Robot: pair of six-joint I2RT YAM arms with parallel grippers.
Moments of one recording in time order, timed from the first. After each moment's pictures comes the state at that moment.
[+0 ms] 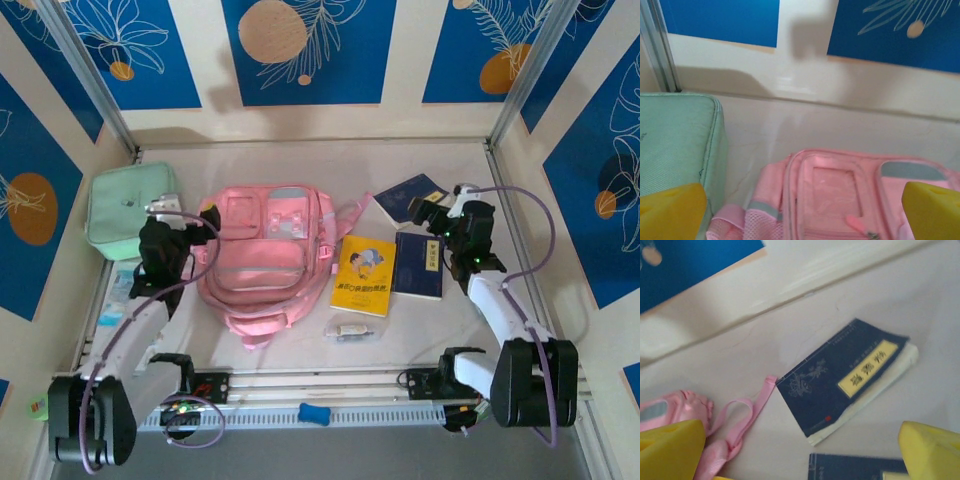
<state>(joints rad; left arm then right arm) -0.07 0.93 0.51 0.23 -0.04 -0.23 -0.06 1.10 0.62 0.06 -0.16 0.44</state>
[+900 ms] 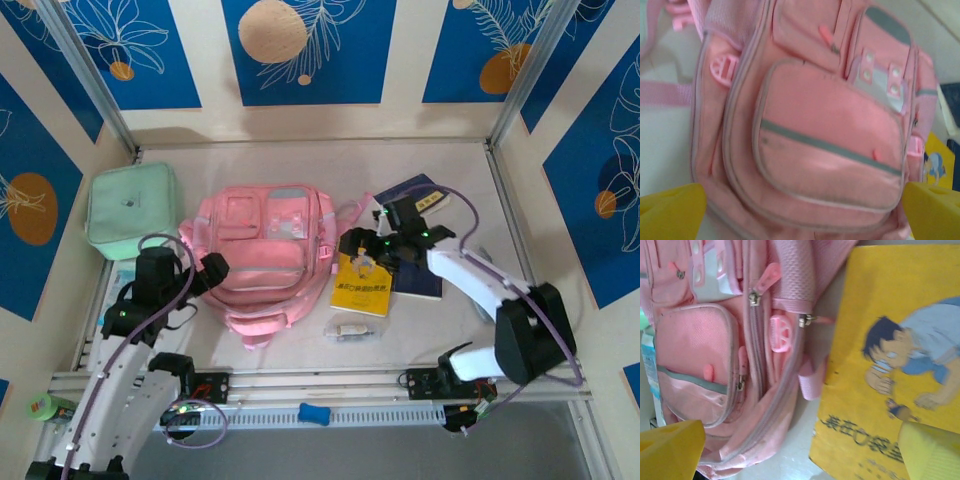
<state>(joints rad) -0.18 0.61 0.64 -0.80 0.13 -0.68 0.45 1.40 0.91 -0.48 -0.39 0.68</state>
